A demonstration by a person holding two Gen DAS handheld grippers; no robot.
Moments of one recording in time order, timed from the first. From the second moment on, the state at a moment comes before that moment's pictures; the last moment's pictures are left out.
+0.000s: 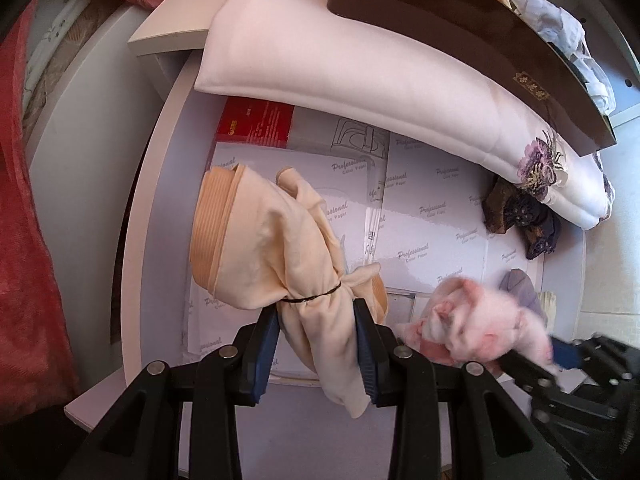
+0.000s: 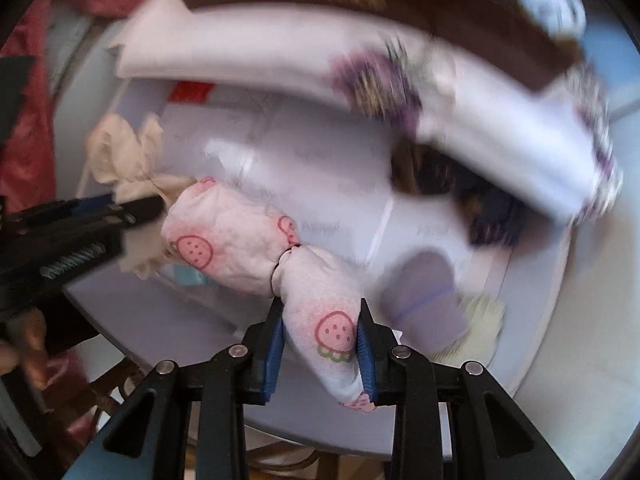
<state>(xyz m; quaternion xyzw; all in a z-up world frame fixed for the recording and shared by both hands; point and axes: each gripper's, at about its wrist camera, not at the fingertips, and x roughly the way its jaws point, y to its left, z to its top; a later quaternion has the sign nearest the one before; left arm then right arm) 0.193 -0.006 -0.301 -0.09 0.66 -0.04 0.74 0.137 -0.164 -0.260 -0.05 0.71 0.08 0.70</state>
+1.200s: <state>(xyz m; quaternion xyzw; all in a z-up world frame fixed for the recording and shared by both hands) 0.300 0.001 -0.126 -0.10 0.49 -0.13 0.86 0.141 -0.143 -0.328 -0.08 0.73 0.04 0.67</state>
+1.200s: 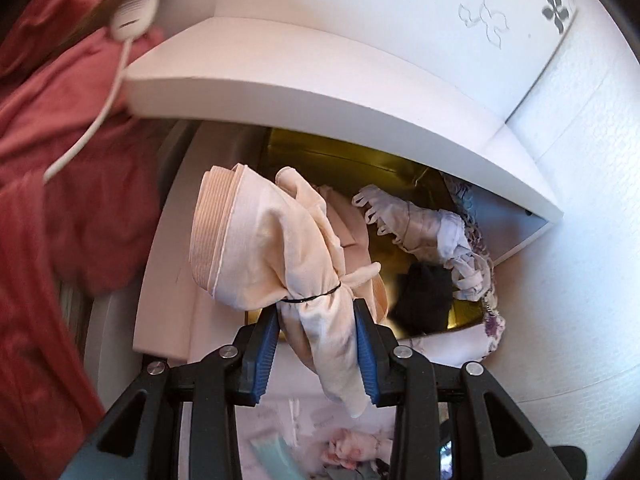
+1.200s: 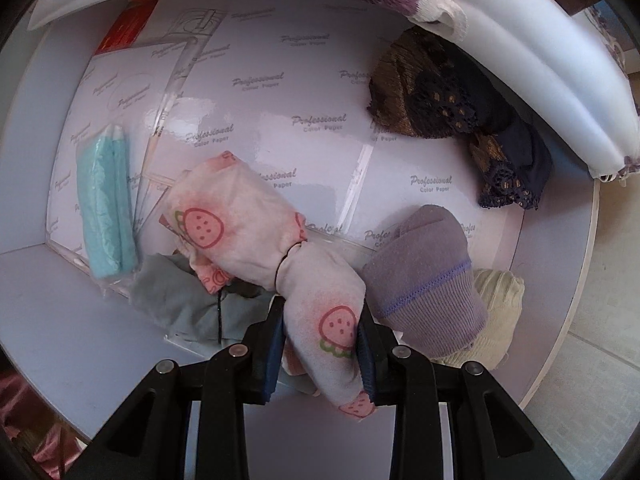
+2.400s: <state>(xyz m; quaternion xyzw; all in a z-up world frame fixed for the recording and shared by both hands) 0.277 -0.003 -0.135 -0.04 0.47 -0.07 0.88 0.138 -0.140 -0.328 -0.09 0.73 0.04 0.68</state>
